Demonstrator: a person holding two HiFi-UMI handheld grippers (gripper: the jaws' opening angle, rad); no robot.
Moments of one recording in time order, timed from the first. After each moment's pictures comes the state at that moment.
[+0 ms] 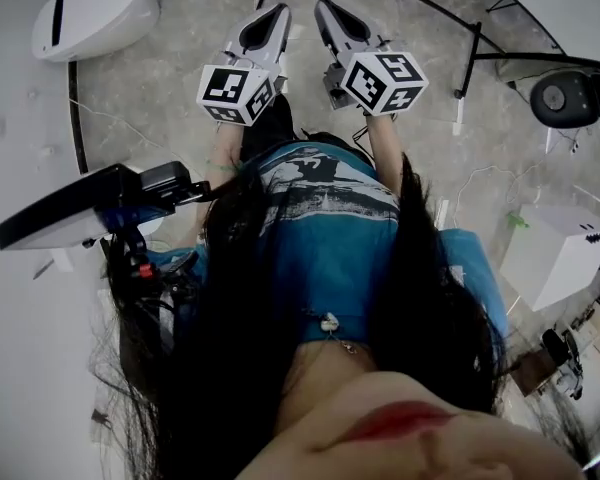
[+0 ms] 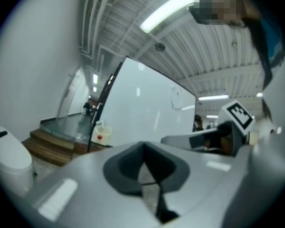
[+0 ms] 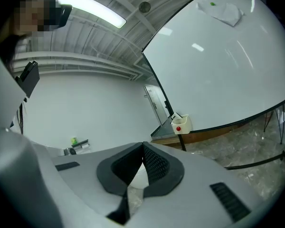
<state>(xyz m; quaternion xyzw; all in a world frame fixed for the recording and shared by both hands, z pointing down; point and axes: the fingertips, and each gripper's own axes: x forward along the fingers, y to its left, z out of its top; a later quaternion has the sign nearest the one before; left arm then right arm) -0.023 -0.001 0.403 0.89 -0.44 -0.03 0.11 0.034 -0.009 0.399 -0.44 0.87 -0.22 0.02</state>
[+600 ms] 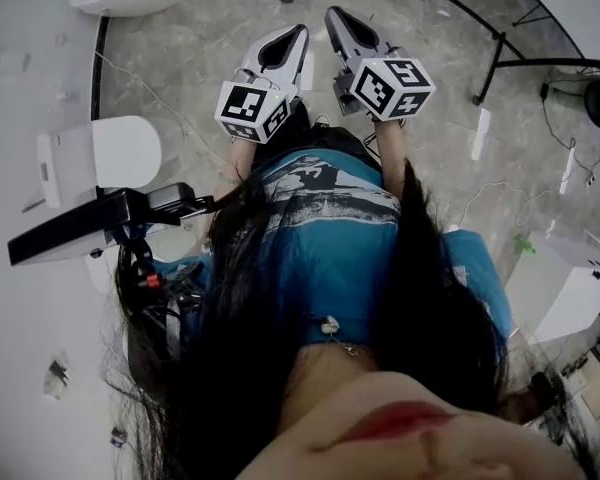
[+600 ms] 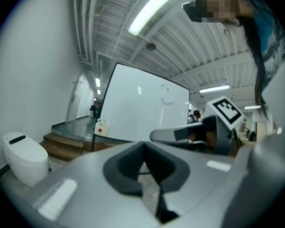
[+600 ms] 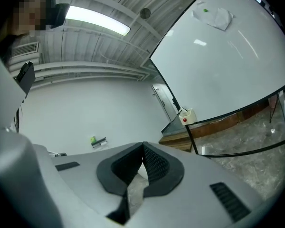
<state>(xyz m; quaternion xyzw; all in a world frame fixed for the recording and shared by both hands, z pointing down) 0.012 0.231 0.402 0.87 -0.48 -0.01 0.08 0.054 0.192 0.395 -0.38 0.90 -0.23 0.04</state>
